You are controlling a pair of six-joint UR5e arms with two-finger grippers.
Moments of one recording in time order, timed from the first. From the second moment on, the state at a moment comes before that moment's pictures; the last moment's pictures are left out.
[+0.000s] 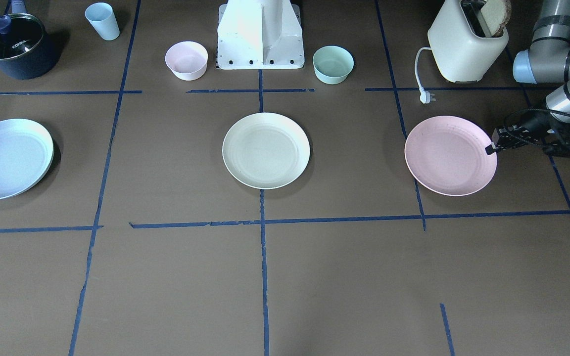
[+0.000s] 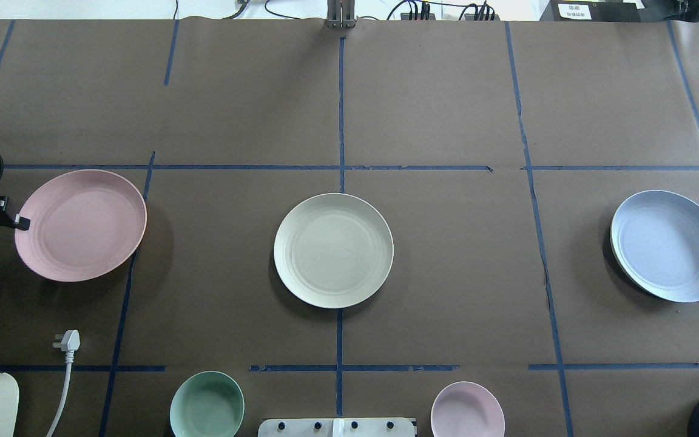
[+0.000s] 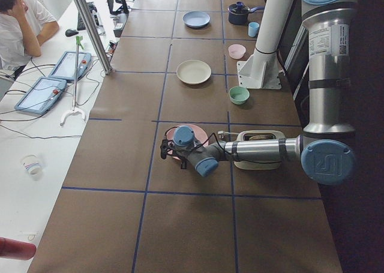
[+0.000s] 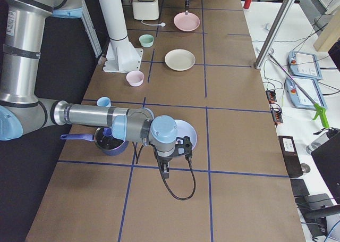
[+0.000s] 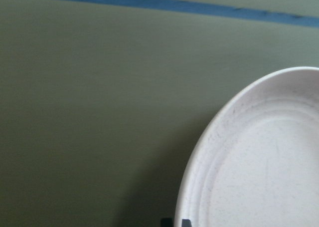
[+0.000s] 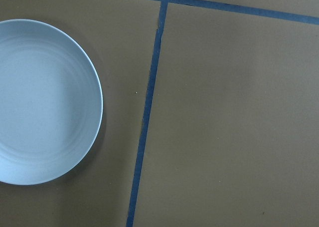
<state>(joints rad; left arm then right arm) -1.06 -1.57 -1.52 -2.45 -2.43 -1.01 1.64 -1.82 1.80 -1.65 2.35 -0.26</state>
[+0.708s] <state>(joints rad) -0.87 -1.92 -1.56 -2.38 -2.34 -1.39 1.64 -1.82 1.80 -1.65 2.35 -0.26</state>
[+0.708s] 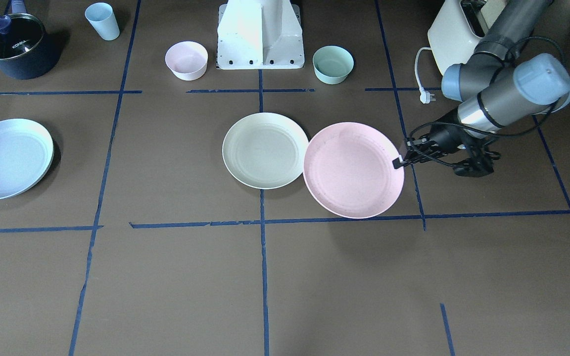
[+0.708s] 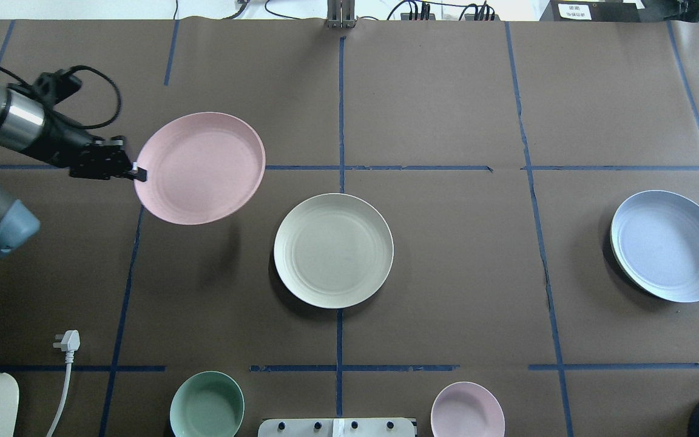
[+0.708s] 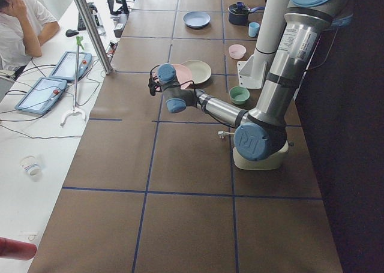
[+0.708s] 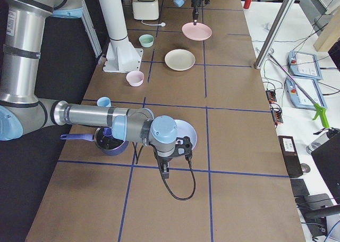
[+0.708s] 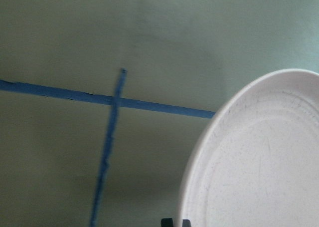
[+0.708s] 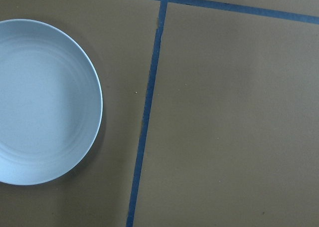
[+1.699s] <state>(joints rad) -0.52 -2.03 -1.66 -2.17 -2.01 -1.42 1.64 -1.82 1.80 -1.65 2.35 -0.27</state>
